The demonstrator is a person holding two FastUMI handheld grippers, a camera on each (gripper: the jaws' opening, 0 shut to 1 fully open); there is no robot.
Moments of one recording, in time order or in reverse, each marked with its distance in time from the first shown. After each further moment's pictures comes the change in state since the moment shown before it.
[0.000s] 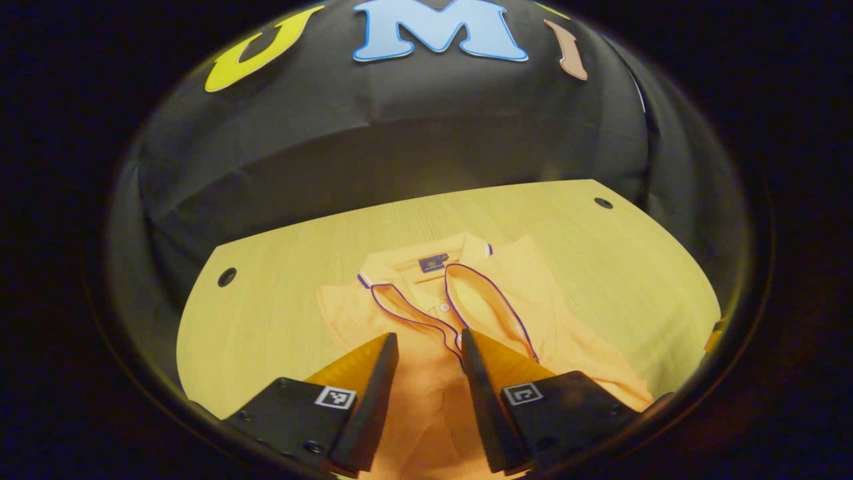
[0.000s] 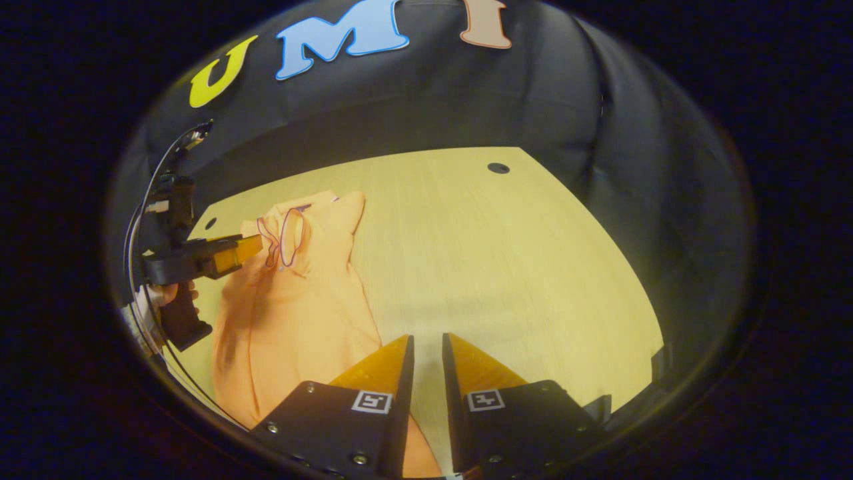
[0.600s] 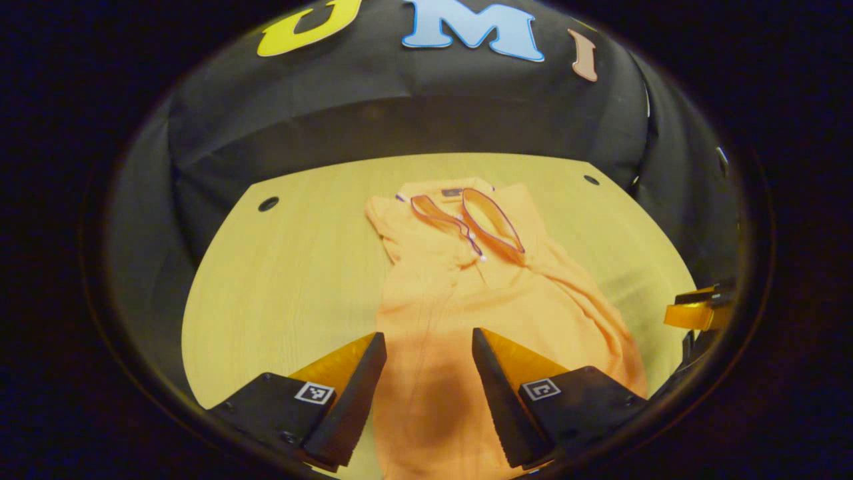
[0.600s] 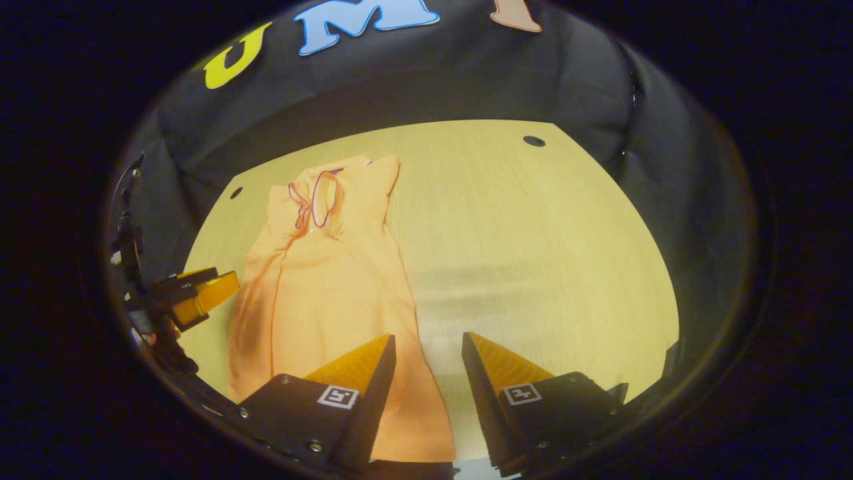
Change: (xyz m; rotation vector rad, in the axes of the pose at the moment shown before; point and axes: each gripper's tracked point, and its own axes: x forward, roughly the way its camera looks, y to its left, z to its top) left arm -0.139 0.022 -0.116 -0.115 0.180 0.008; right arm -0.008 0.038 -0.041 -0.056 0.172 0.117
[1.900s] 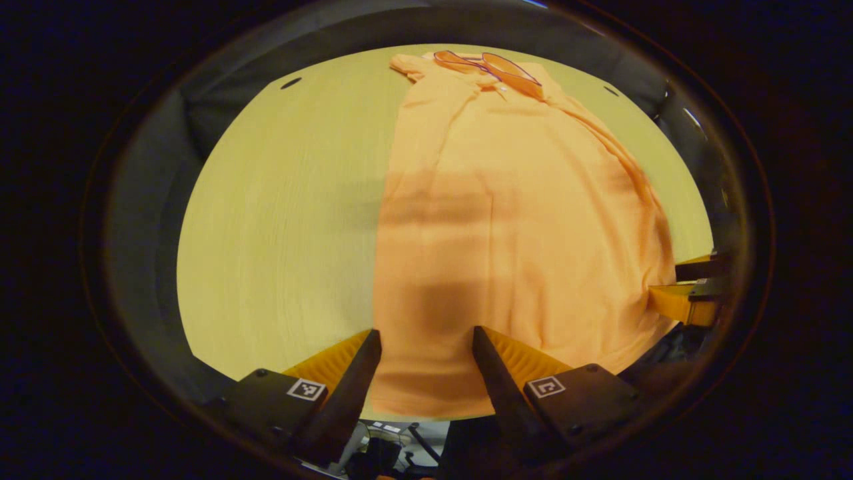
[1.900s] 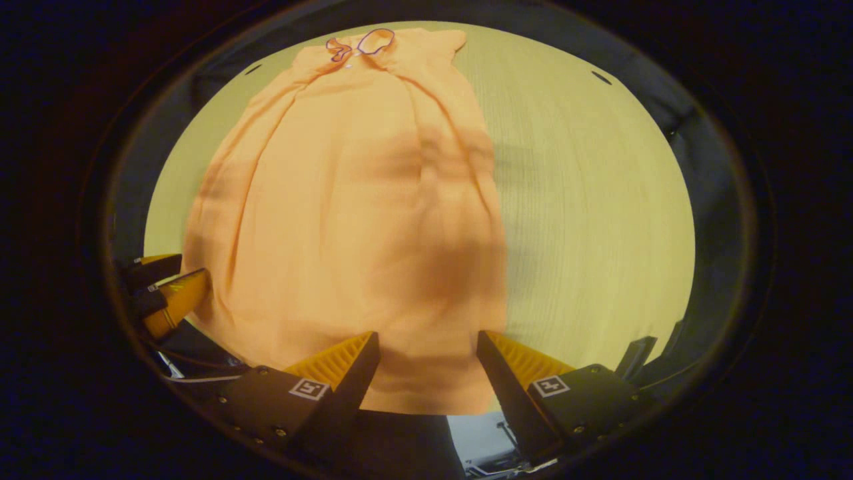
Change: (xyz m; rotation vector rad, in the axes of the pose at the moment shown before) left arm -0.057 0.014 -0.179 -0.075 0.461 0.071; right arm 0.018 0.029 -0.138 -0.203 0.459 -0.071
